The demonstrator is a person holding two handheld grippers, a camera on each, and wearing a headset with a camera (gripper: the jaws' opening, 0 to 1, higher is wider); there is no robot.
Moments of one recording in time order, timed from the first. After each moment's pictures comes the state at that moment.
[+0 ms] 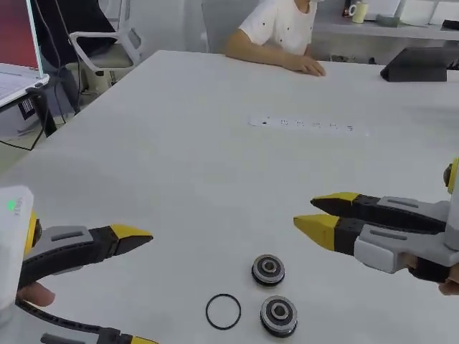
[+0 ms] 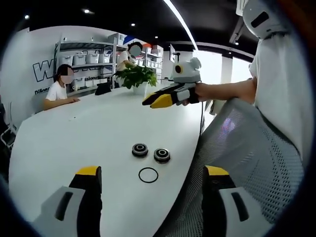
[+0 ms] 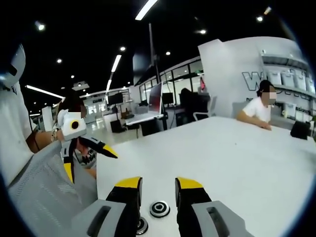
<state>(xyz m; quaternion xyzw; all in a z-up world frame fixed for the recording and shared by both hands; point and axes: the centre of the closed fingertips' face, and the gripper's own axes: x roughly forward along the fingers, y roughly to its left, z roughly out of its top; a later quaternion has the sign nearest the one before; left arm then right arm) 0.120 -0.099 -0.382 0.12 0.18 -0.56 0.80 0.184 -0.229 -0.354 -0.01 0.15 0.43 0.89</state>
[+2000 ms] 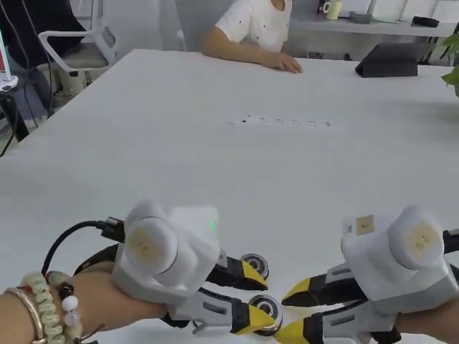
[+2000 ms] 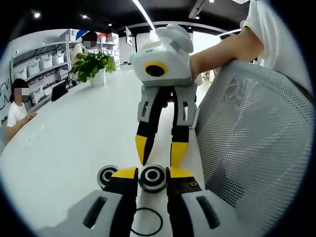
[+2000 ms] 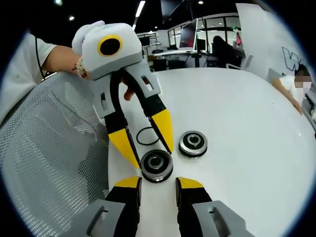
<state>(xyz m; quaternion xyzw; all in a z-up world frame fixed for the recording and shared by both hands) 0.132 -0.221 -0.457 0.23 0.19 -0.68 0.67 0.124 -0.222 -0.481 -0.15 0.35 0.52 0.76</state>
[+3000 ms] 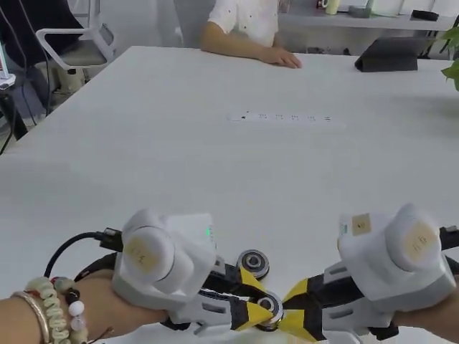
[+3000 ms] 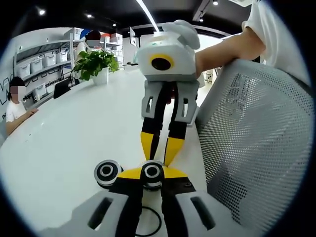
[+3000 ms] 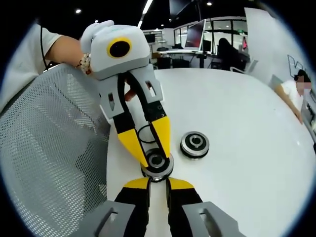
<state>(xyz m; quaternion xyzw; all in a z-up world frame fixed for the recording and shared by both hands) 0.133 -0.219 -0.460 0.21 0.19 -0.67 0.68 0.124 -0.222 -0.483 -0.19 0.33 0.53 0.76</state>
